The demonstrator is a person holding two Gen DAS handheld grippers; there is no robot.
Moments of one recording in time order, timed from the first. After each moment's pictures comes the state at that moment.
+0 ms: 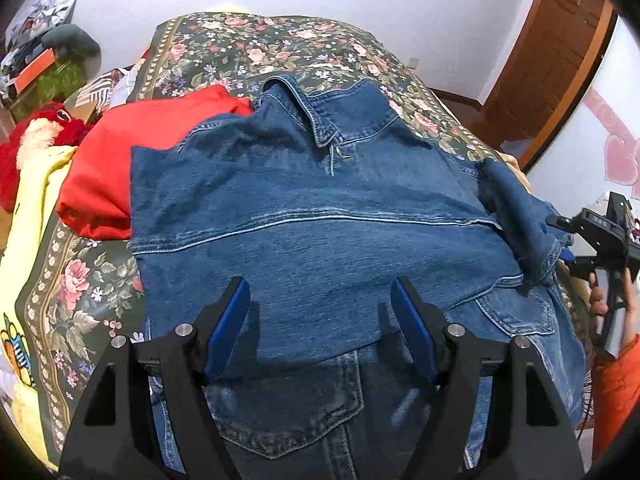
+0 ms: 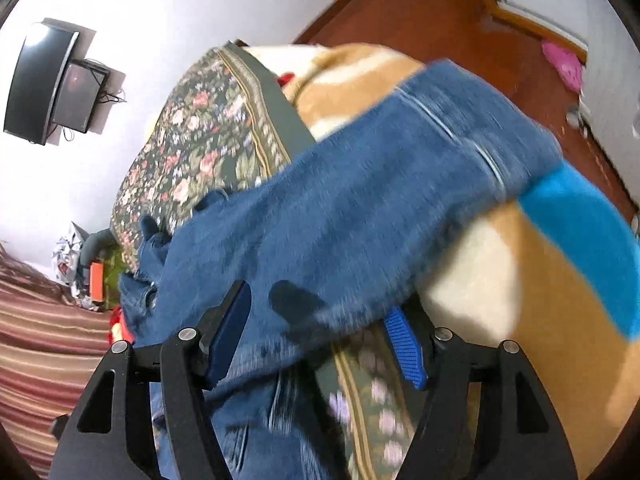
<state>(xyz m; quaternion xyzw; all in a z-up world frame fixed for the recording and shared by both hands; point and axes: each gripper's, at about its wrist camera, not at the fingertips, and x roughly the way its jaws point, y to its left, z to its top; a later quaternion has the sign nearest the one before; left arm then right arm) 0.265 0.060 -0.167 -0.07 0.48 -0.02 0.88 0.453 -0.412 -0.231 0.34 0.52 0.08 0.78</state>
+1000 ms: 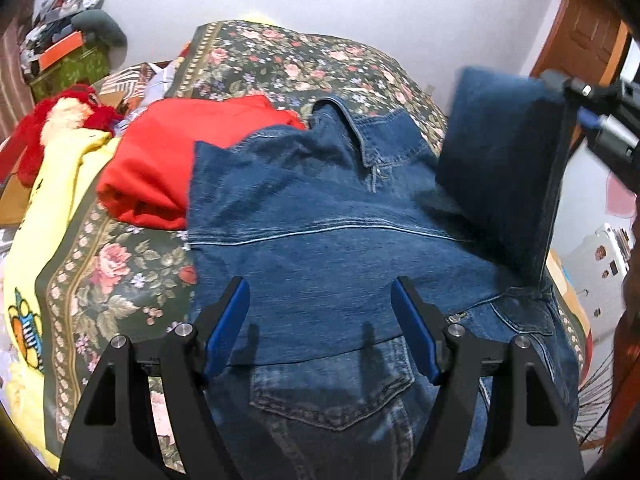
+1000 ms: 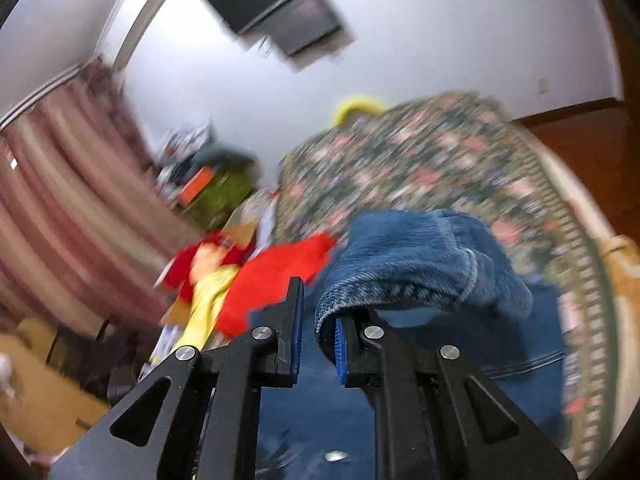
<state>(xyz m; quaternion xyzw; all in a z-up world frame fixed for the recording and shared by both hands) 0.234 0.109 -0.151 -0.11 0.45 0.01 0.89 0.427 -0.176 -0.066 0.16 0.41 0.38 0.81</state>
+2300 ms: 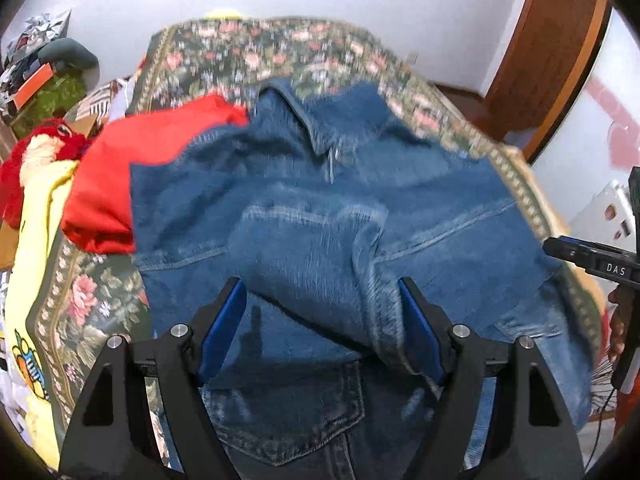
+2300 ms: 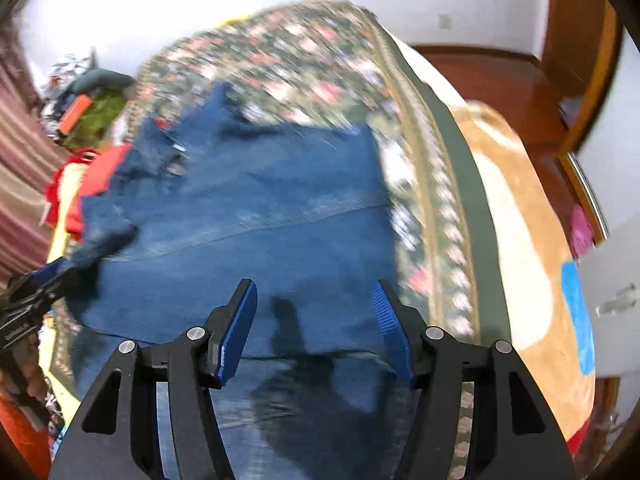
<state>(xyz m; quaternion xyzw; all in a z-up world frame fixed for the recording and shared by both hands) 0.275 0.050 -0.172 -0.03 0.49 -0.01 0.87 0.422 -0.306 -0.189 0.04 0.57 0.16 0.81</state>
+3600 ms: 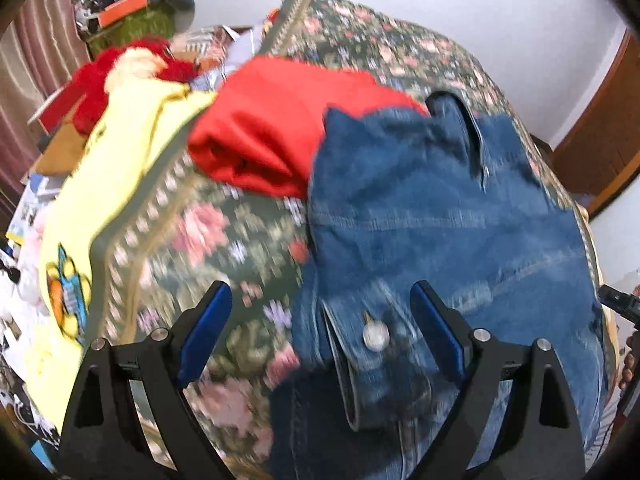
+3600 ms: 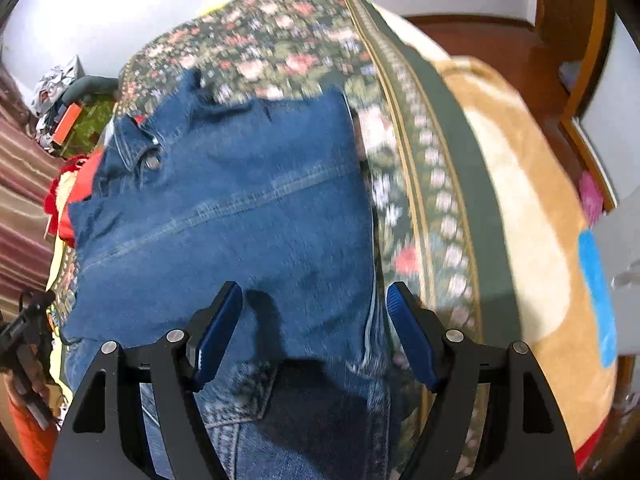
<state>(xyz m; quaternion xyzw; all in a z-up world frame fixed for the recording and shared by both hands) 0.231 0.183 -0.173 -0.13 0.48 0.12 0.86 0.438 -0.320 -0.189 0.08 0.56 0.18 0.80</state>
